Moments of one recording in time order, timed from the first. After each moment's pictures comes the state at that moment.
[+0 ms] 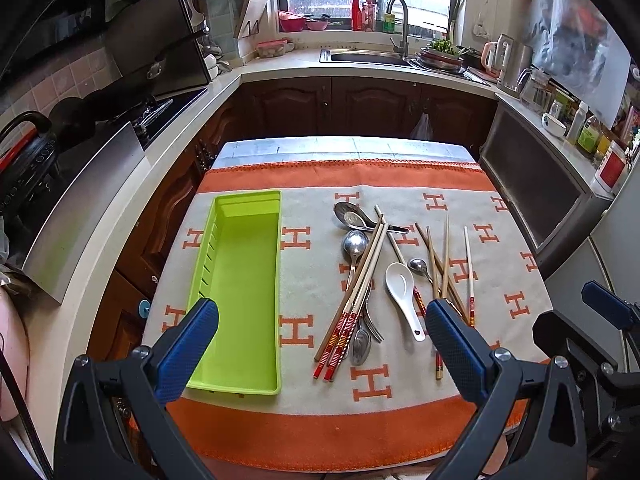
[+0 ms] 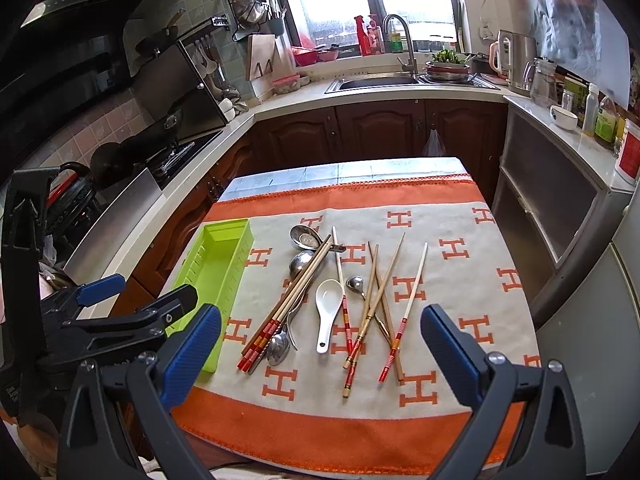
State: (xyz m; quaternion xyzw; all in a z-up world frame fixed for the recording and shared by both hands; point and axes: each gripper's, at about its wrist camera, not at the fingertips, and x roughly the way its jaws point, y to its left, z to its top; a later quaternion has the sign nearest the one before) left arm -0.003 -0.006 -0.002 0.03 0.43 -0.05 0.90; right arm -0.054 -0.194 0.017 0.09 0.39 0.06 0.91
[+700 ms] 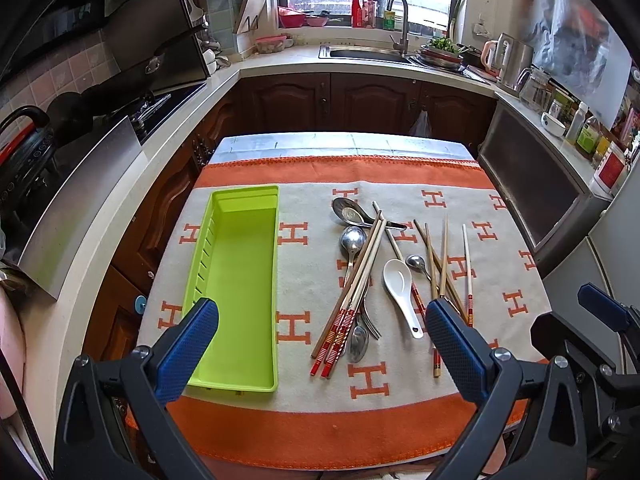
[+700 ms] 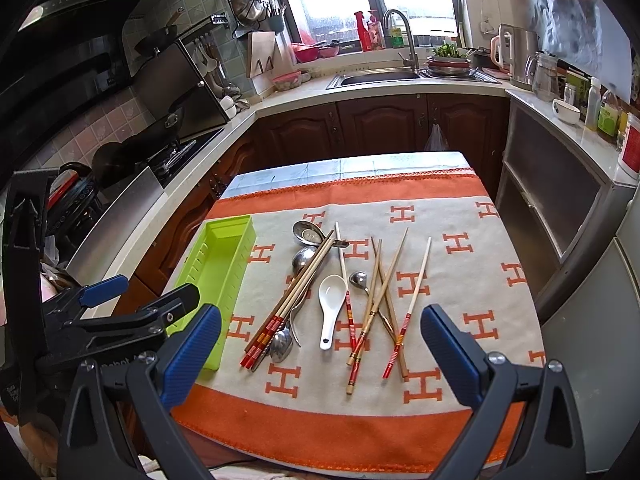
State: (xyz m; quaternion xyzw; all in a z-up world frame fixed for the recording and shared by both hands) left arm -0.002 -0.006 -0.002 0.03 0.43 -0.05 0.90; right arm -0.055 -0.193 0.014 0.10 0.39 0.06 0.91
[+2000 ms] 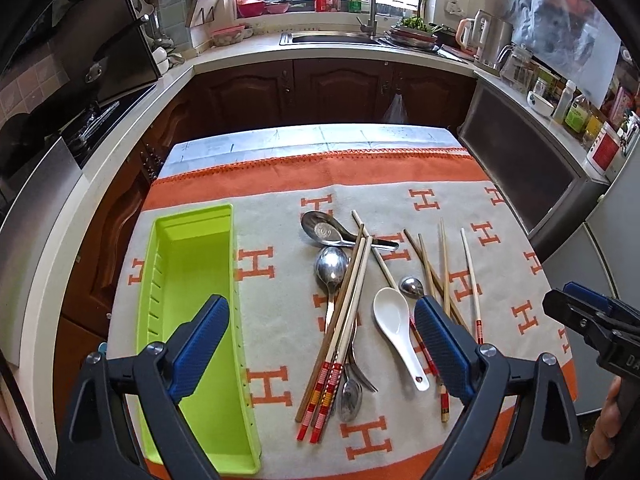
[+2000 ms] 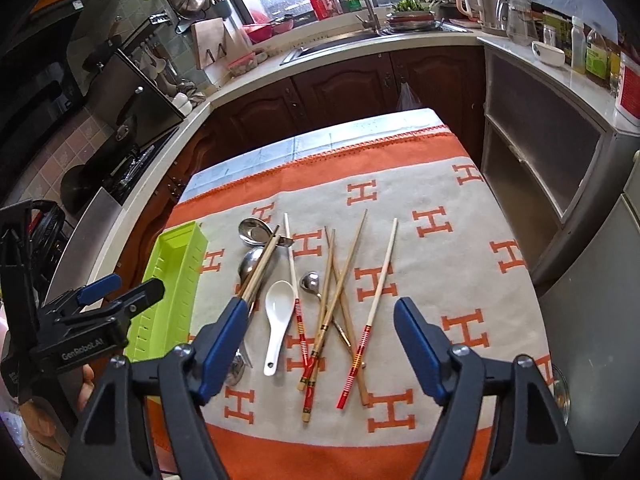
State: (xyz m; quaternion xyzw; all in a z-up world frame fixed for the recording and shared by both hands) left arm 0.085 -0.029 -0.047 0.05 0.45 -0.11 0.88; right arm 0.008 -0.261 -0.037 0.17 0.45 0.03 0.88
